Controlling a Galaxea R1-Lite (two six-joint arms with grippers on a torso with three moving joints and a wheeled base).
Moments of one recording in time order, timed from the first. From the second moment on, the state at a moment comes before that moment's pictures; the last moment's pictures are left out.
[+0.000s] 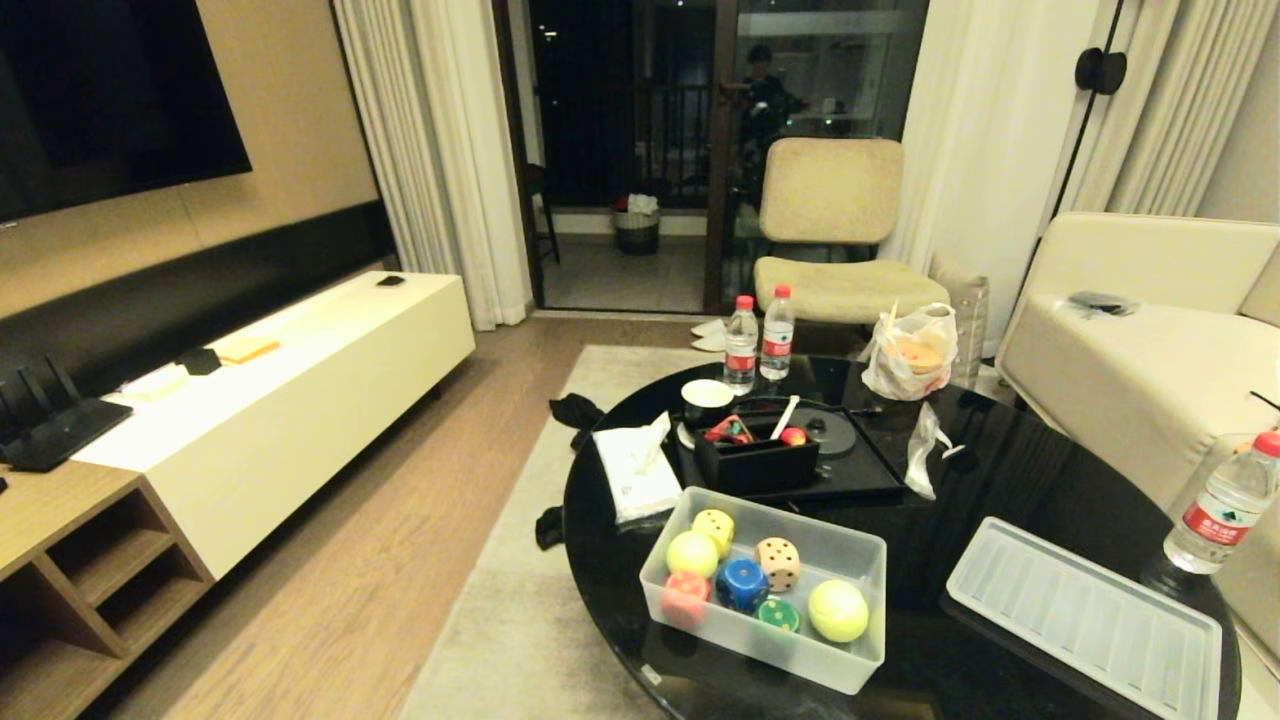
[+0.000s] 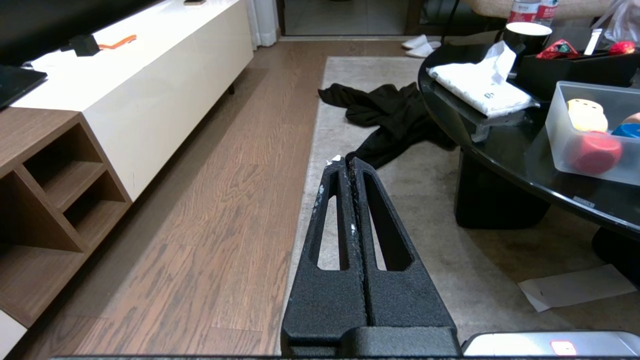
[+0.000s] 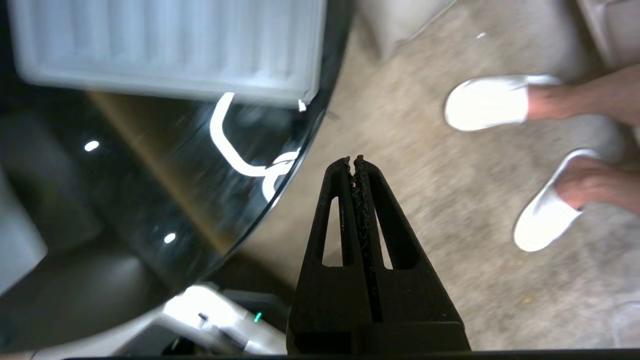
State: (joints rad) left arm -0.01 0.00 0.00 0.00 0.00 -0.01; right arm -0.82 1.75 -1.27 0.63 0.02 -0.11
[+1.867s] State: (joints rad) left arm -0.01 0.00 0.00 0.00 0.00 -0.01; right arm -0.79 2.18 -1.25 0.22 -0.07 -0.14
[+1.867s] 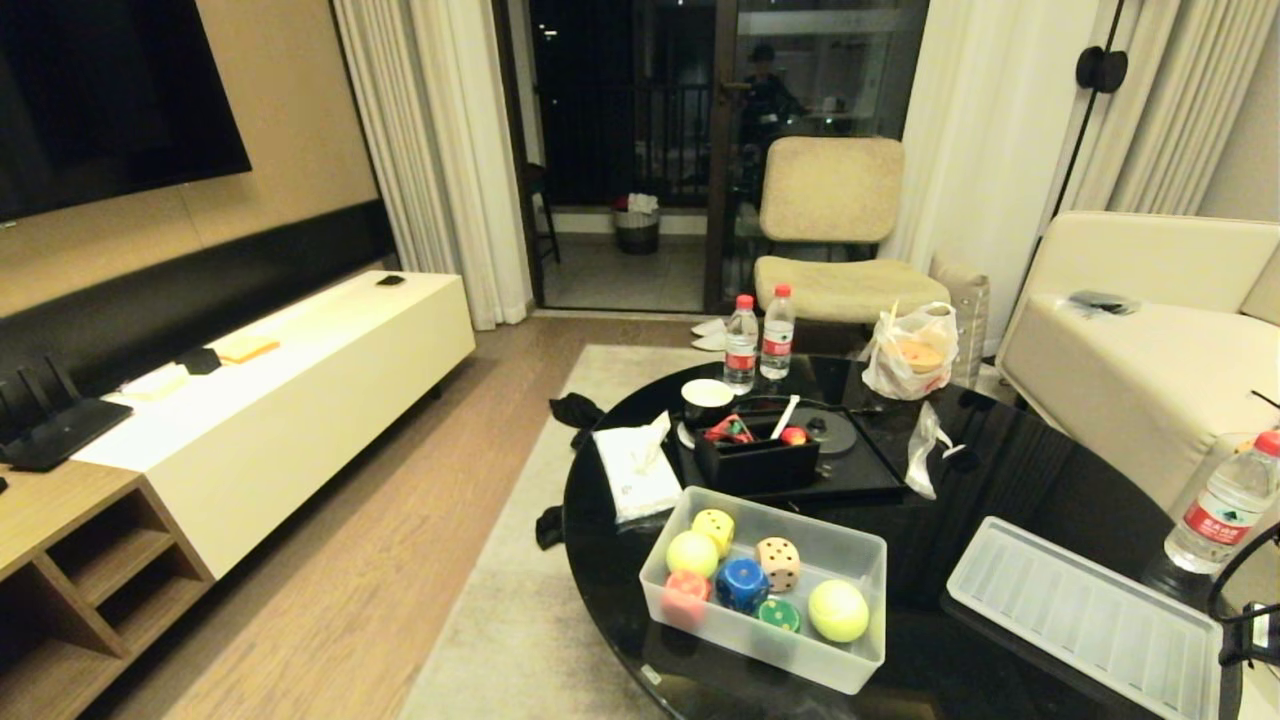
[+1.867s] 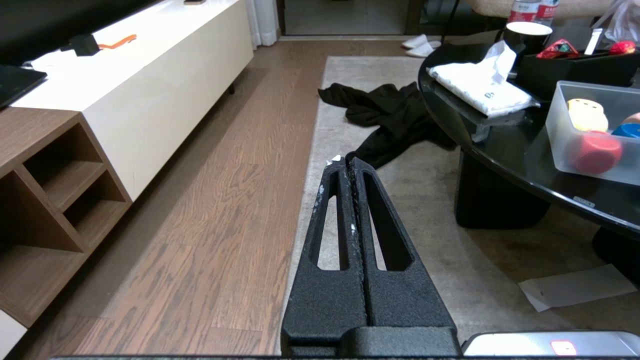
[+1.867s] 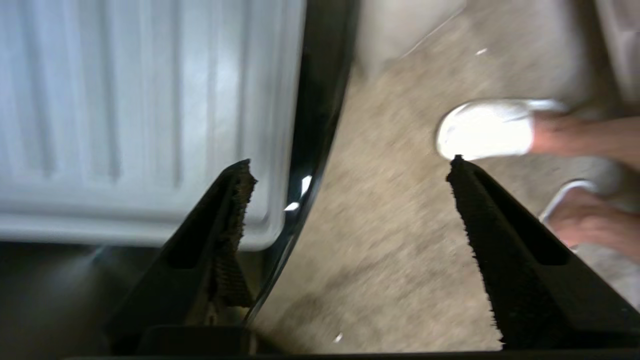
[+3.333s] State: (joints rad) left arm -0.01 0.00 0.00 0.00 0.00 0.00; right arm -0.77 2.34 -1.31 0.19 -0.11 -0.08
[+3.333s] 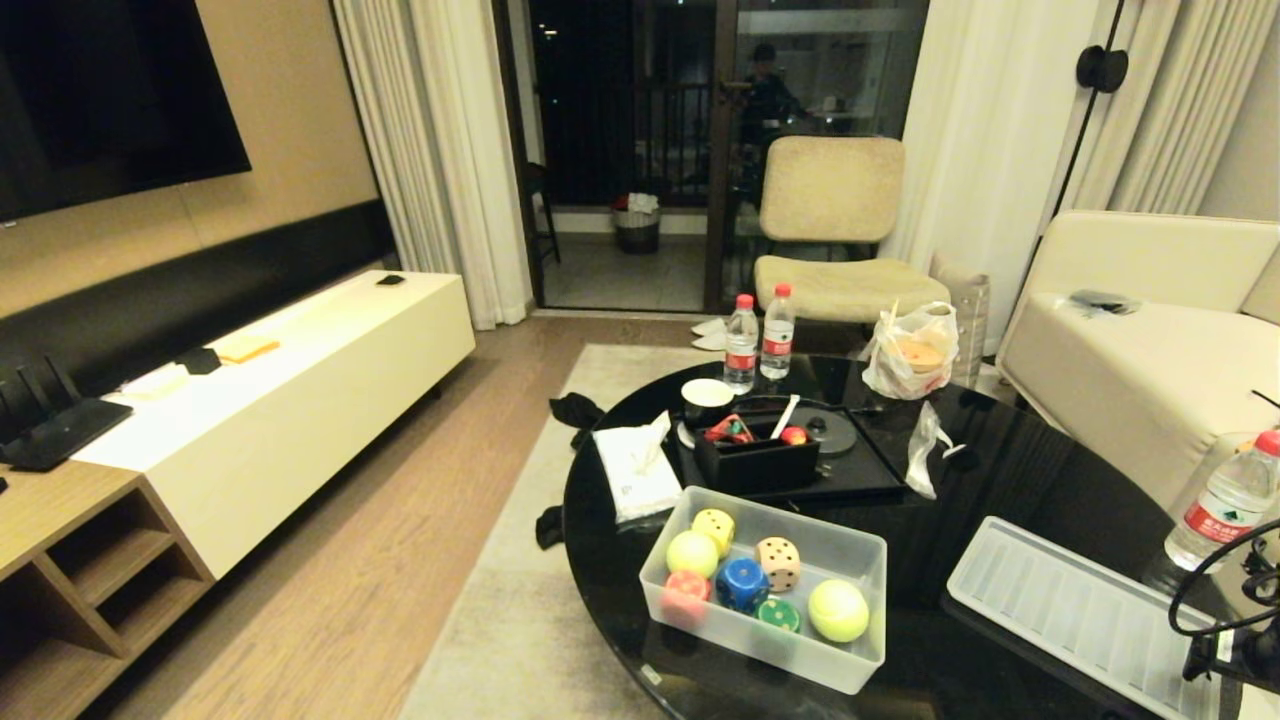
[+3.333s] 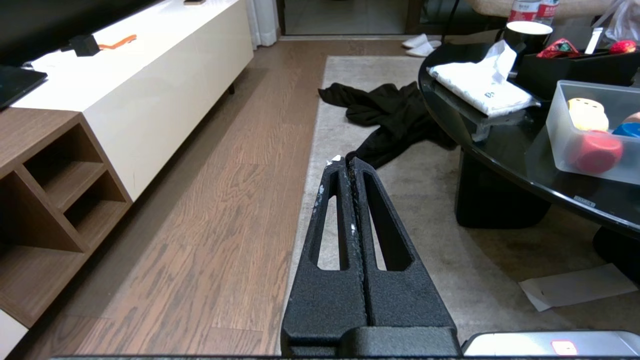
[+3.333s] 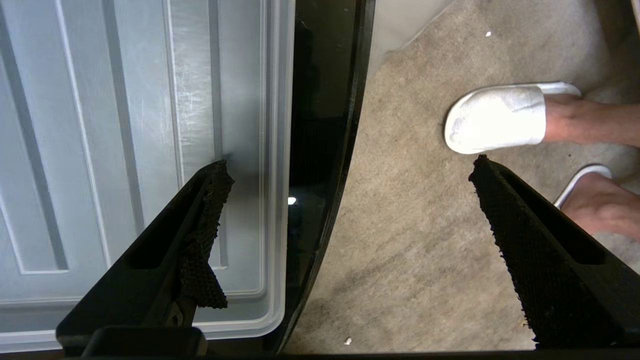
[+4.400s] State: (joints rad) left arm -0.01 0.00 0.00 0.00 0.00 0.00; right arm -0.81 2.37 -1.30 0.19 -0.11 -0.08
